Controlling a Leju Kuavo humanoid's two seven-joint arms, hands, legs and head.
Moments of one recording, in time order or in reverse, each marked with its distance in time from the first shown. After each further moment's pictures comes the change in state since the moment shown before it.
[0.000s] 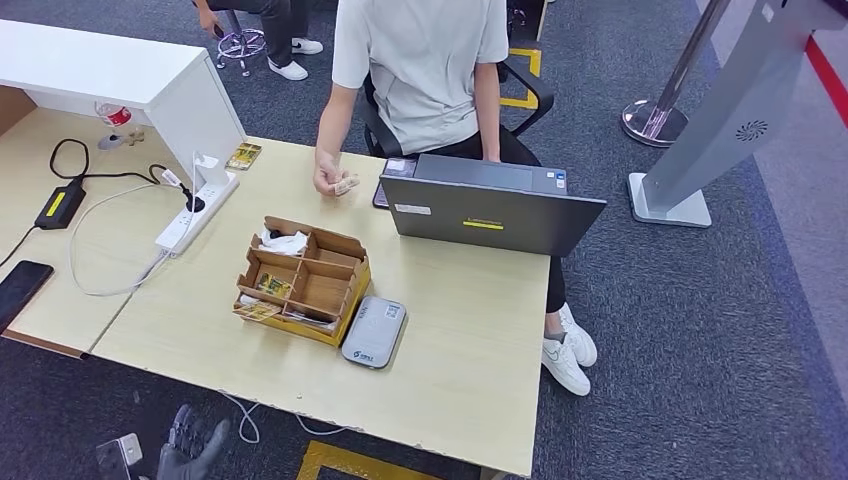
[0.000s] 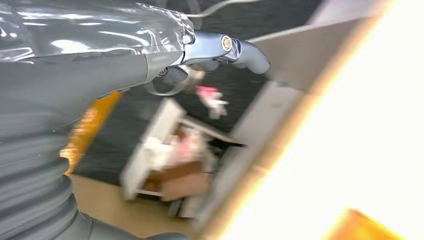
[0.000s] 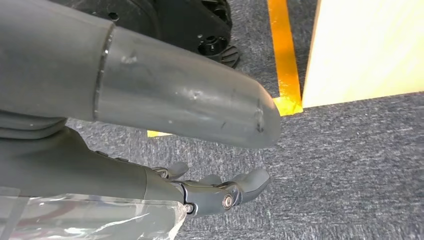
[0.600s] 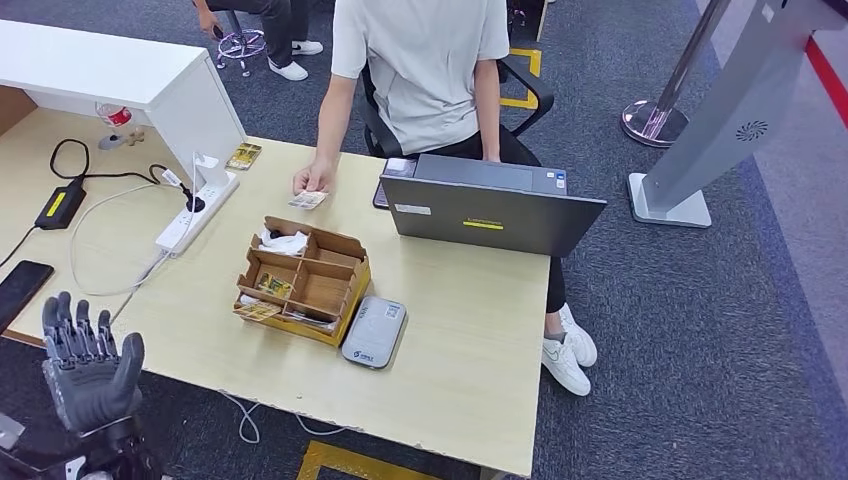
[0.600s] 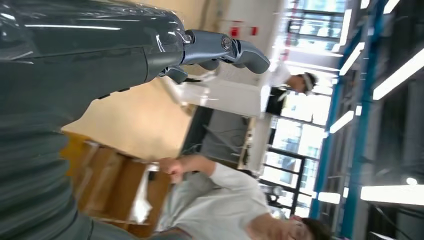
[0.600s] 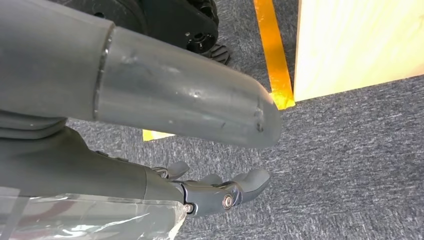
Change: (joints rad) left arm -0.038 -0.088 0.006 -0.675 -0.047 0.022 -0.120; right arm -0.032 0.007 -0.110 0.035 0.061 -0.013 -0.012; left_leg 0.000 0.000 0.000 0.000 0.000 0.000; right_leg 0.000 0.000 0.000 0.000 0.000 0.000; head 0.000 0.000
